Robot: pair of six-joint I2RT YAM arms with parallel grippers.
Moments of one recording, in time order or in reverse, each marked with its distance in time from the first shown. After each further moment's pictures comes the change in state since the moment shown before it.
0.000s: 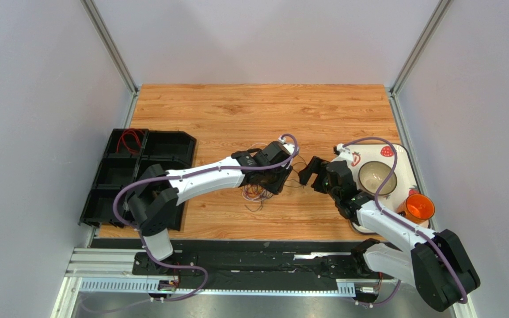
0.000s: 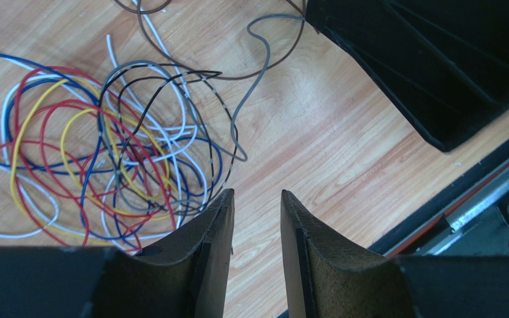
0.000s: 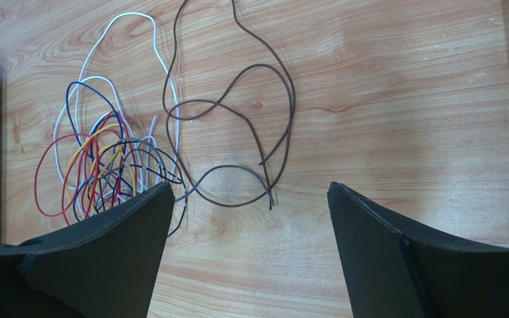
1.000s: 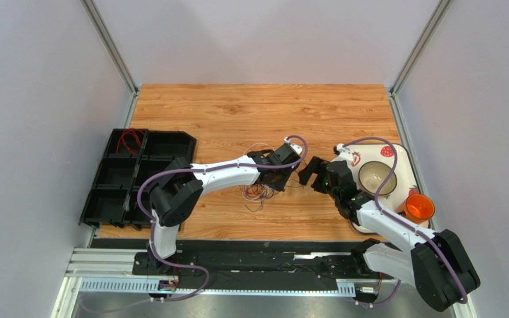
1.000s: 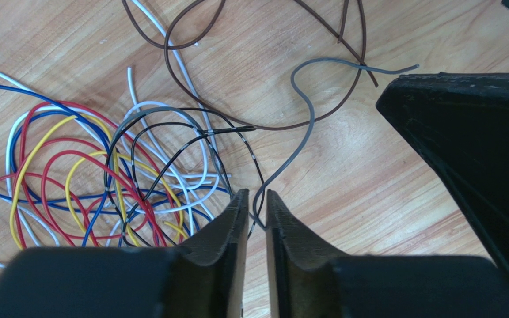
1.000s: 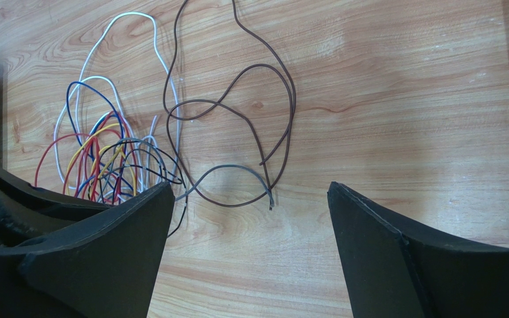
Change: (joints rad) left arm -0.006 0.188 0.100 0.017 -0.125 -0.037; right arm 0.000 0.000 0.000 0.001 -0.001 0.000
